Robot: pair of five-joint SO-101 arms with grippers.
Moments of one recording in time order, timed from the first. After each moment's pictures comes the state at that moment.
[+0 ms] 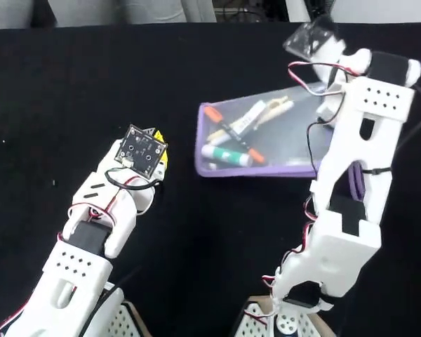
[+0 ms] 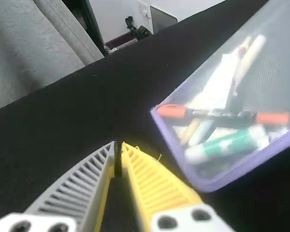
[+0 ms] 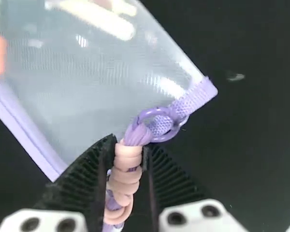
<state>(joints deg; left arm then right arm) 14.5 -64.0 70.2 18.9 -15.9 16.0 19.8 -35.7 99.4 64.9</state>
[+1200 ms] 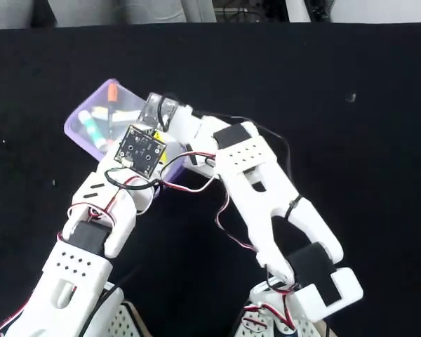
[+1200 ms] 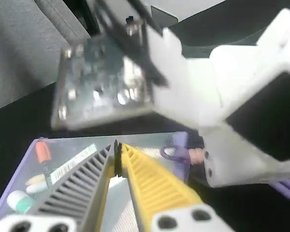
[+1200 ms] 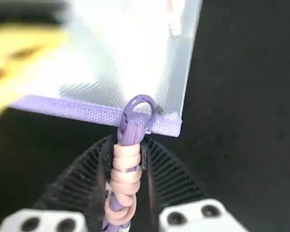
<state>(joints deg) 14.4 -64.0 70.2 18.9 -15.9 -24.4 -4.2 23.9 51.8 40.7</state>
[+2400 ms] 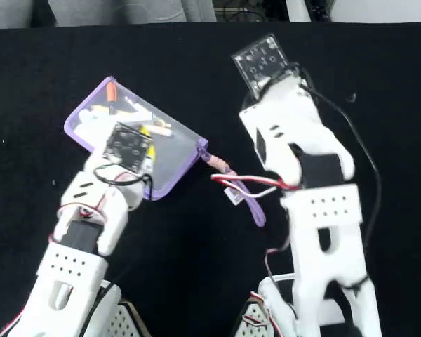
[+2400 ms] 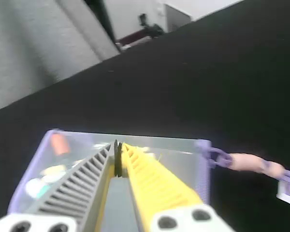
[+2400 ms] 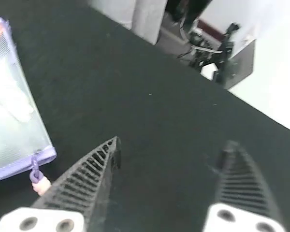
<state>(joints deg) 9.8 -64.7 70.2 18.9 -15.9 -6.4 -37.1 26.4 51.1 25.5</state>
